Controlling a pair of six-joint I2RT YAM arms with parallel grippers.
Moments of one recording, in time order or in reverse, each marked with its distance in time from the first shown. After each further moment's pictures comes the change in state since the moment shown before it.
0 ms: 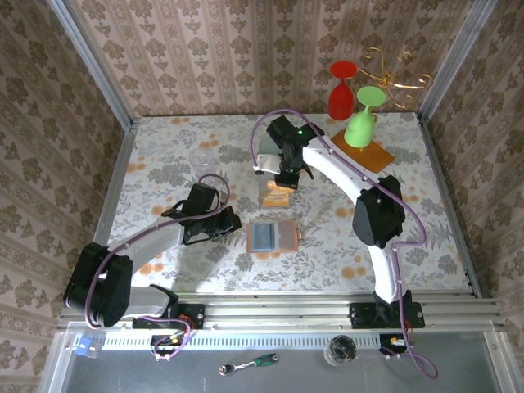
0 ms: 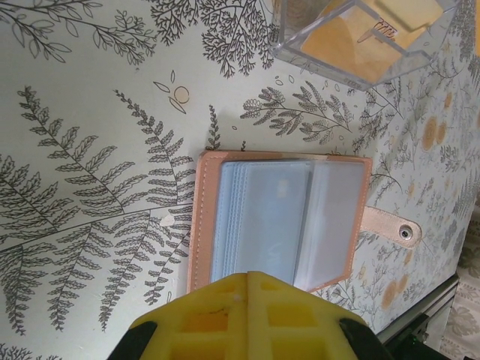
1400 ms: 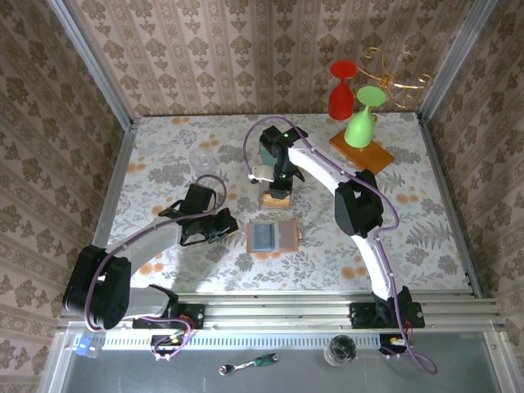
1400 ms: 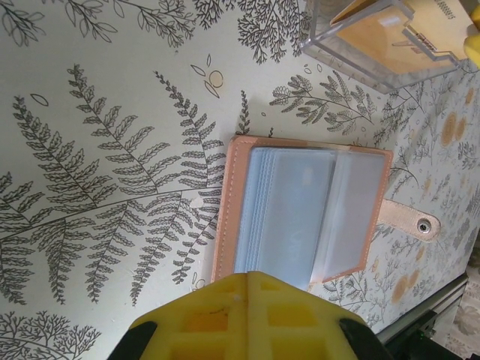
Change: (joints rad) left arm 0.026 -0.013 0.003 -0.072 0.007 0.022; right arm 0.001 0.201 0.126 -0.103 -0.085 -0.014
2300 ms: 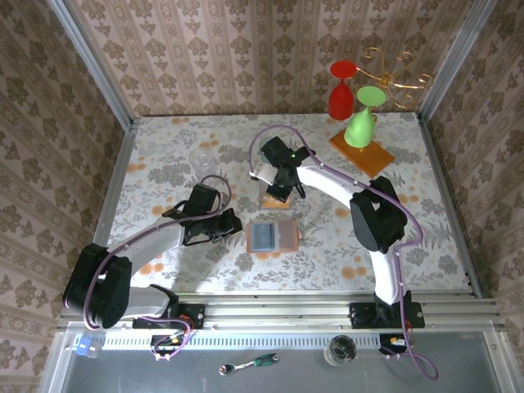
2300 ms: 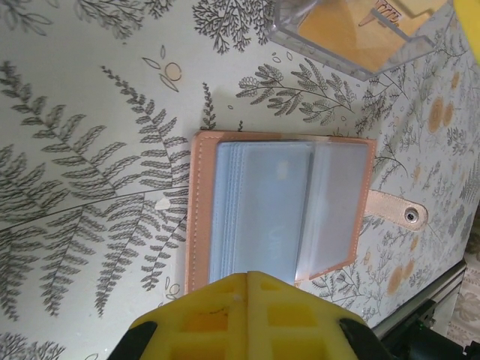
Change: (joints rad) left arm -0.051 0.016 0.000 0.055 0.000 -0.004; right arm 0.067 -0.284 -0.483 0.492 0.158 0.410
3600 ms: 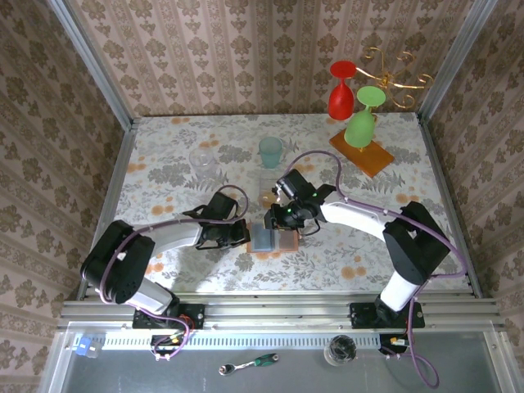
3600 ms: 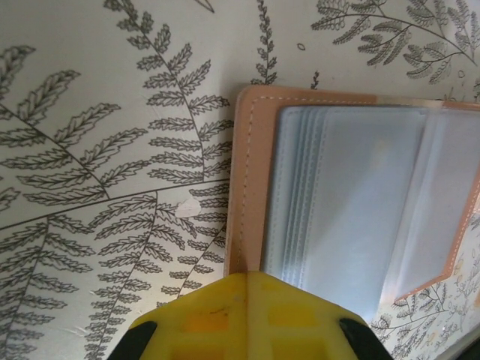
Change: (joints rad) left arm -0.116 0.177 0.000 0.054 -0.095 -0.006; right arm 0.075 -0.341 -0.550 0.351 -0.367 1.102
